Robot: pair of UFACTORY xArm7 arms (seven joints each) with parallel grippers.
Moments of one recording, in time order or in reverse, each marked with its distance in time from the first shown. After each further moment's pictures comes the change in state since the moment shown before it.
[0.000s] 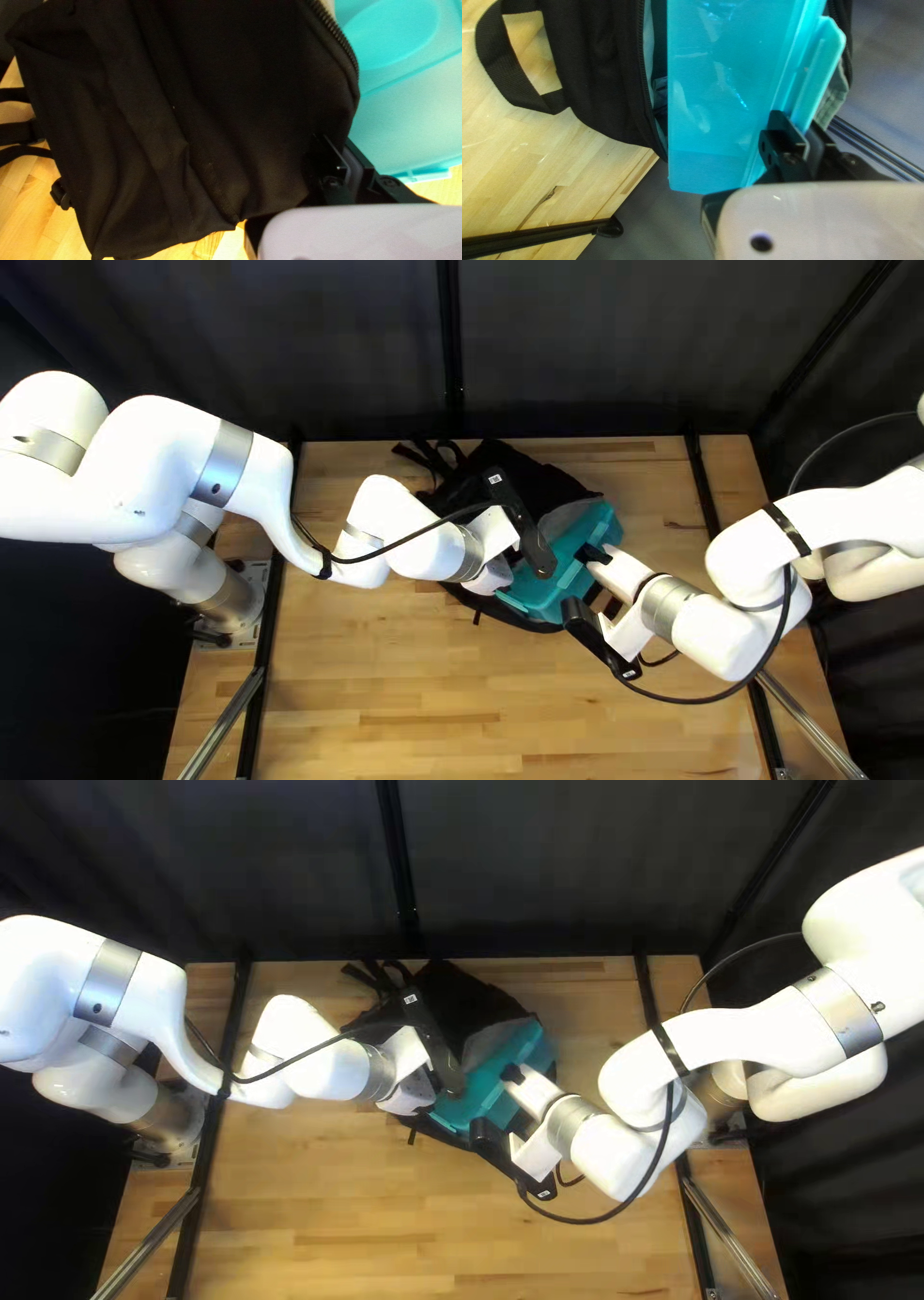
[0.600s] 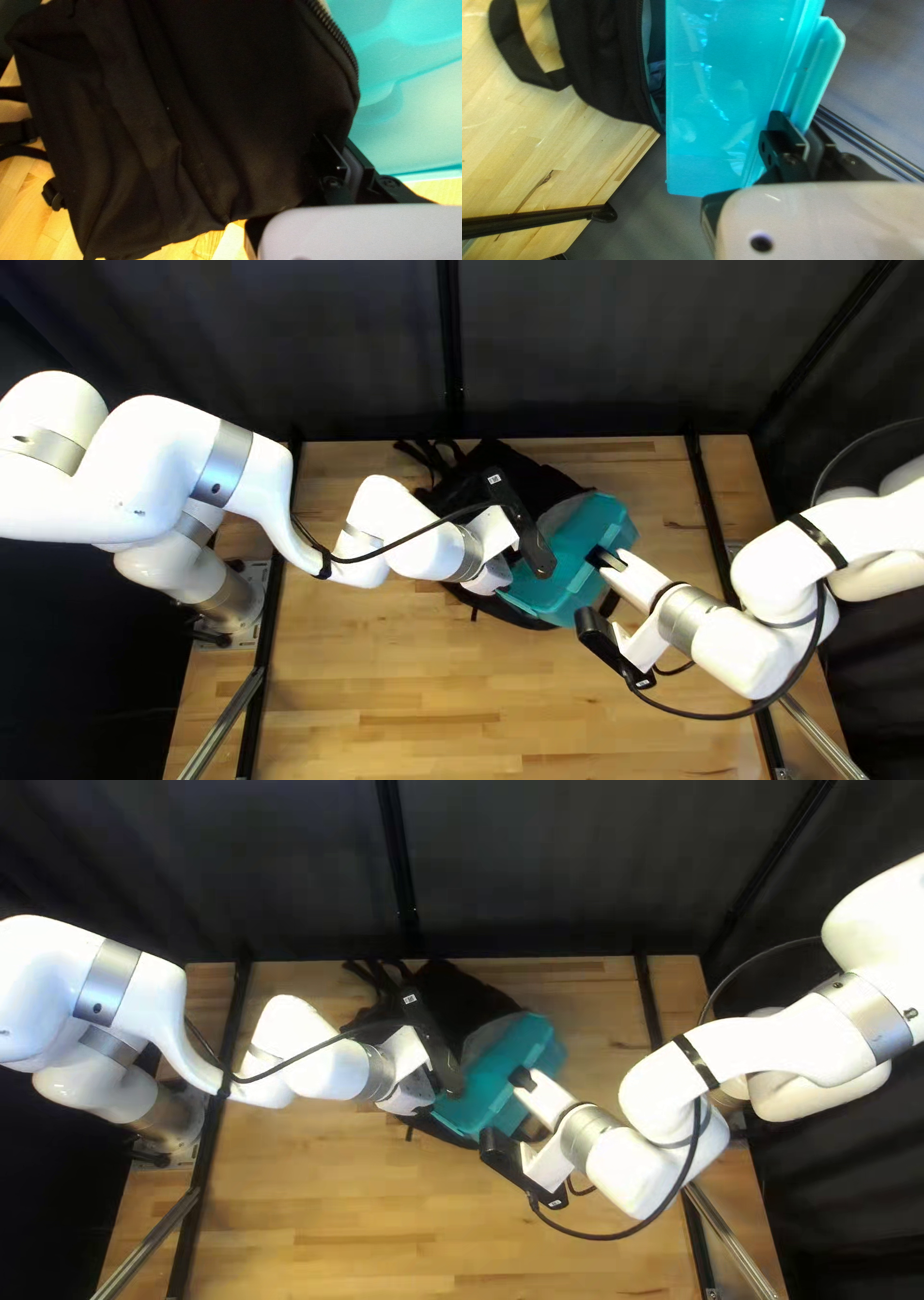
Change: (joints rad) left arm 0.001 0.000 0.001 -0.003 -0.004 -0.002 0.000; right arm 0.040 -0.054 0.038 0.006 0.050 0.088 -0.015
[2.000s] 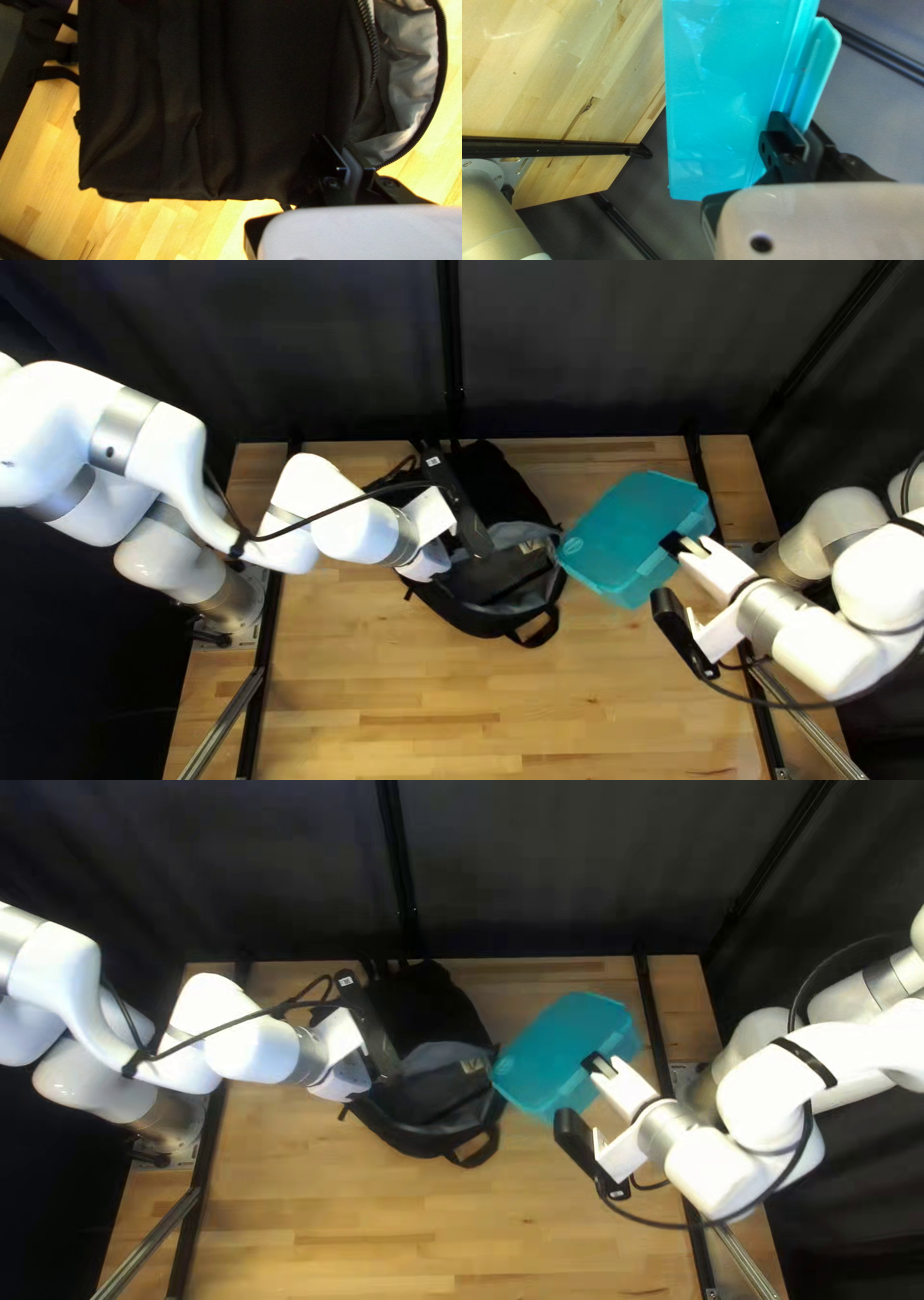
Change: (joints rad) left arm -0.015 -0.436 -0.050 -0.254 -0.013 0.306 0.051; right arm 0.127 -0.350 -0.098 -0.235 0.206 0.142 -0.039
